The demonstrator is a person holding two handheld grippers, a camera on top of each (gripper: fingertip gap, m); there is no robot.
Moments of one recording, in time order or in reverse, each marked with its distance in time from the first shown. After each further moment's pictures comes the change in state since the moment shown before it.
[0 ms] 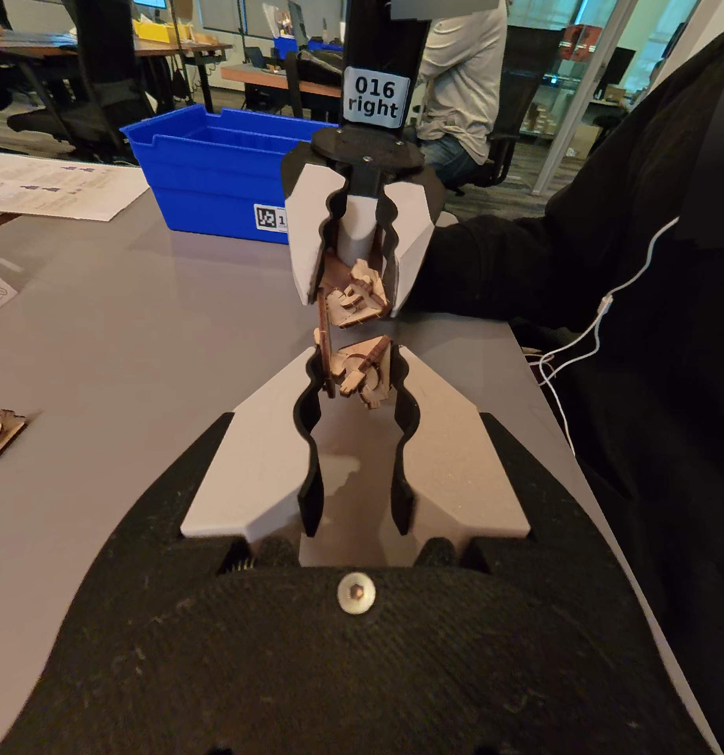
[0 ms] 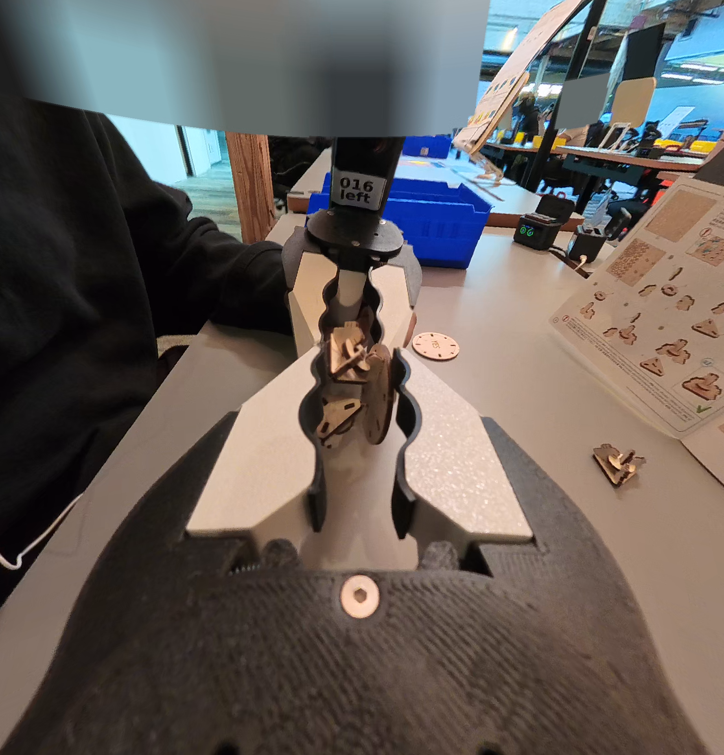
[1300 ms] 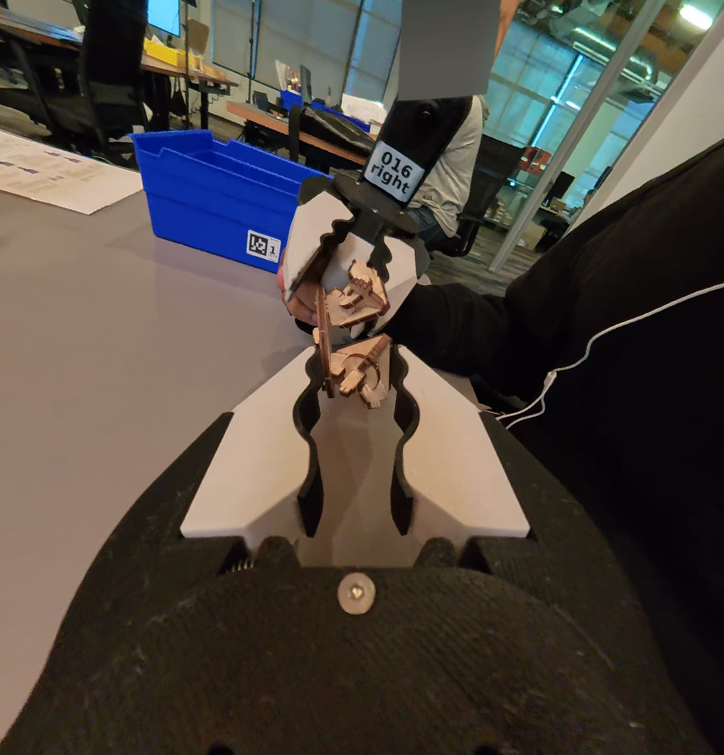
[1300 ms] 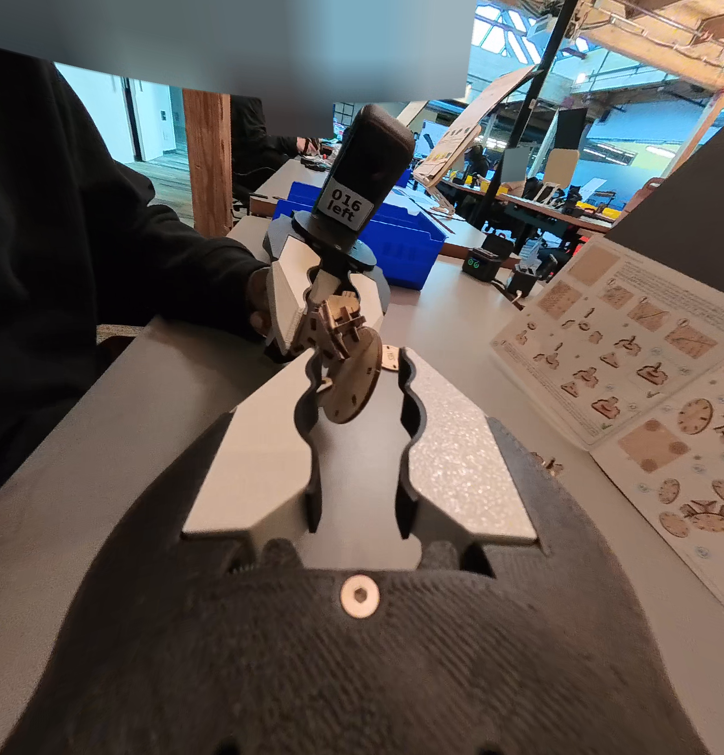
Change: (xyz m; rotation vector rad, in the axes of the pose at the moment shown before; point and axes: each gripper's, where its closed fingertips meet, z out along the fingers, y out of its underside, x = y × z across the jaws) left arm 0.000 -0.020 -0.001 0.119 0.045 -0.195; right arm 0.014 -0.006 -0.010 0.038 0.098 -0.146
